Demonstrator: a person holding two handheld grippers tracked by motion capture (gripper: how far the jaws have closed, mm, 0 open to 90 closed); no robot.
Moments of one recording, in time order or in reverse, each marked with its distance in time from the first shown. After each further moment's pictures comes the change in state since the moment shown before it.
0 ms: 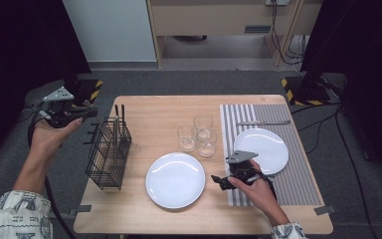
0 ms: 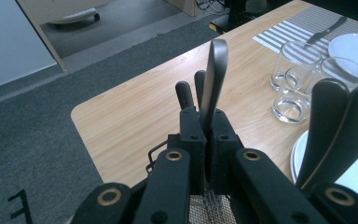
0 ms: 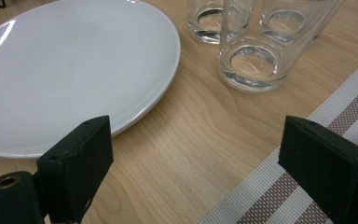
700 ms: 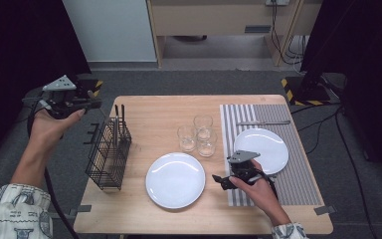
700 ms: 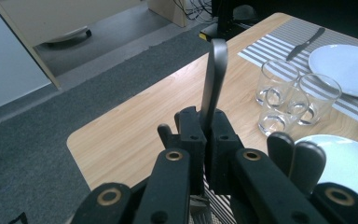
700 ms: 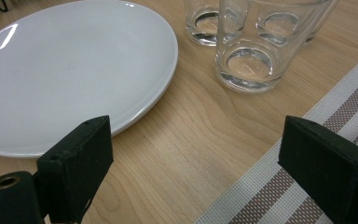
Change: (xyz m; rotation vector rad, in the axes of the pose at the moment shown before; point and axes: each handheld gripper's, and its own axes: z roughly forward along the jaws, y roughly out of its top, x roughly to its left) left arm -0.015 0.038 -0.006 -0.033 -0.032 0.049; right arm -0.002 0.000 -0.004 -0.011 -0.002 0.004
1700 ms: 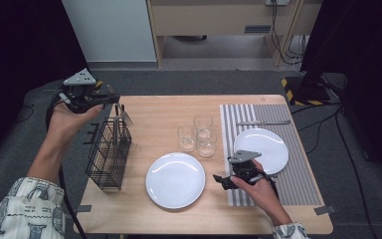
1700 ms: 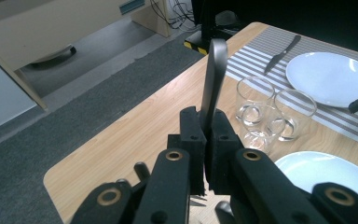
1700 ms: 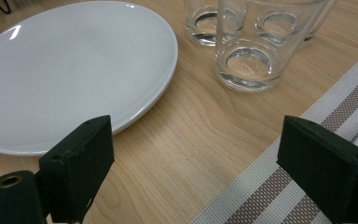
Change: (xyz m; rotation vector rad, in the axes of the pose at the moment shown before) left arm -0.035 0.033 0.026 -0.014 -0.049 0.081; right arm -0.001 -0.001 -0.002 -0.003 0.007 0.007
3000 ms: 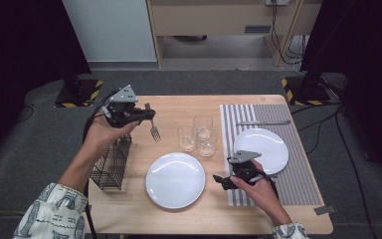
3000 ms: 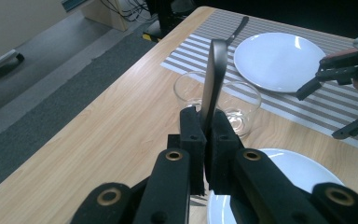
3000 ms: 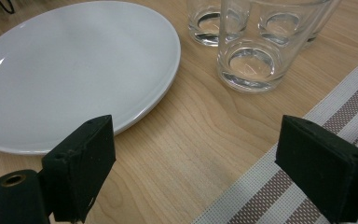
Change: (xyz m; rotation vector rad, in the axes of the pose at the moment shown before) left arm -0.074 0.006 0.060 0.043 -0.147 0.101; right arm 0.000 0.000 0.000 -0.001 0.007 -0.004
